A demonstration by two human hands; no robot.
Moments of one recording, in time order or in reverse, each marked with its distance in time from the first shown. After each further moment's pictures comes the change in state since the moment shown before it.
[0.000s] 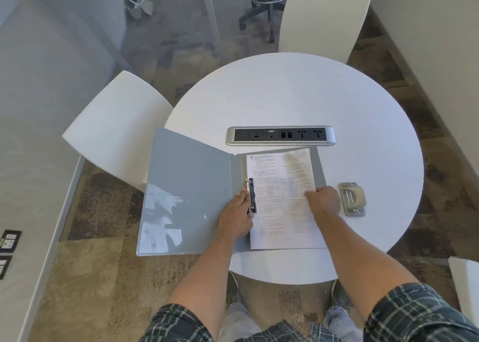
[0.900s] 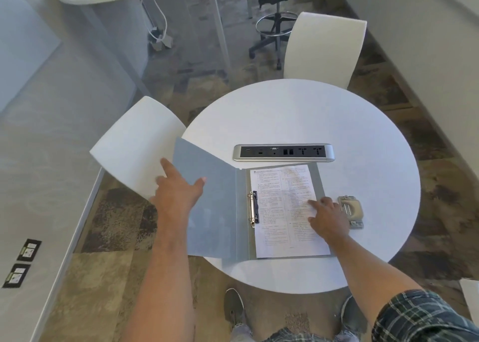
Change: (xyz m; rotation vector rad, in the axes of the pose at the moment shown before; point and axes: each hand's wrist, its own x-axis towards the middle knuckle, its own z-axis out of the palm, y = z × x) left_hand -0.095 0.027 -0.204 -0.085 0.469 -0.627; right_hand -0.009 0.029 -0.029 -0.701 -0.061 -0.550
